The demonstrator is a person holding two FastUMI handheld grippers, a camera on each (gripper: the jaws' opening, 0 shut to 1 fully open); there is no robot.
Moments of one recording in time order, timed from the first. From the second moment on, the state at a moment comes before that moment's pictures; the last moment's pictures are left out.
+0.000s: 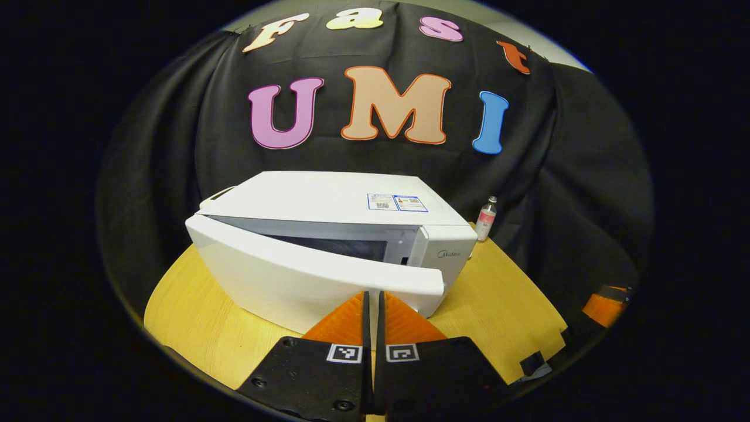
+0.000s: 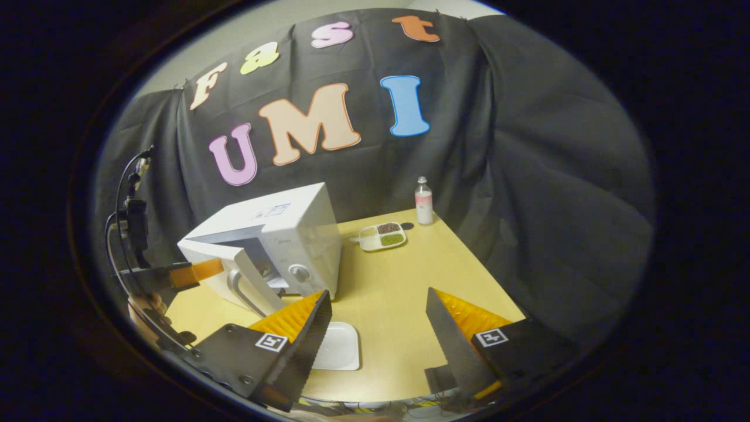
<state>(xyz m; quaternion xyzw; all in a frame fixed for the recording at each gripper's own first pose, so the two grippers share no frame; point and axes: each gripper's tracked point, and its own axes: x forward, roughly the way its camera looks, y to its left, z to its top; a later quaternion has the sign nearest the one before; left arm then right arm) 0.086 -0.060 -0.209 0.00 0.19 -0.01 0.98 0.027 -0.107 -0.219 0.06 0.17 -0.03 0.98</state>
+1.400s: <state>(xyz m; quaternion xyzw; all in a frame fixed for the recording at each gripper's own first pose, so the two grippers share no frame) 0.132 -0.060 -0.202 -0.02 0.18 0.01 0.98 0.034 -0.149 -0.216 0.06 0.15 -0.09 0.98</state>
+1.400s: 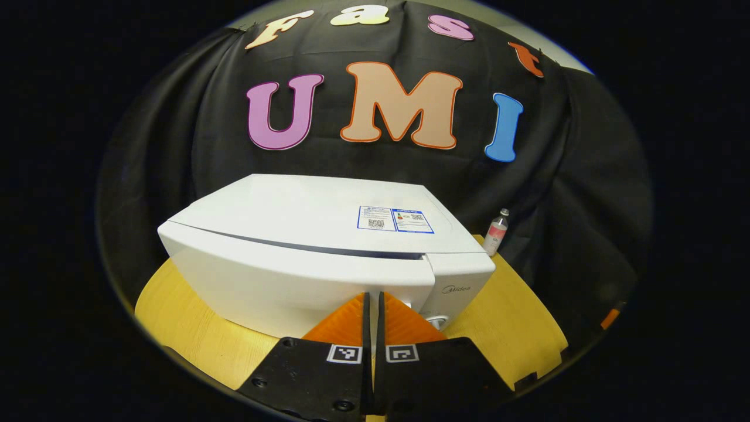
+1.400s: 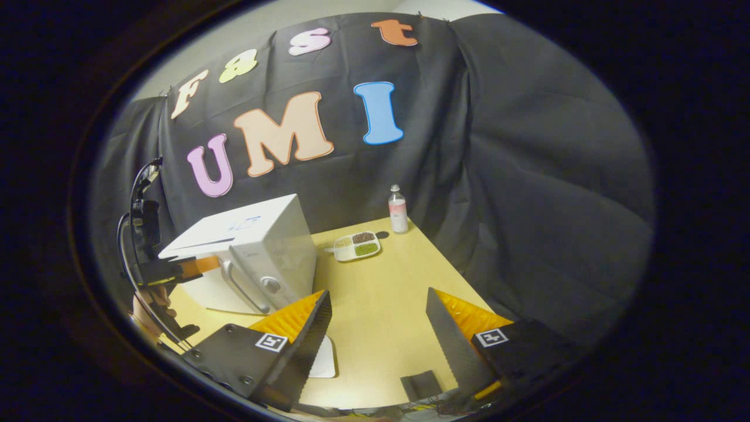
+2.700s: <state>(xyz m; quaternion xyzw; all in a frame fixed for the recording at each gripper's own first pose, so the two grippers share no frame) 0.126 -0.047 -0.205 -0.03 0.19 0.01 0.98 0.049 -0.135 -0.223 0.03 0.16 -0.05 0.98</state>
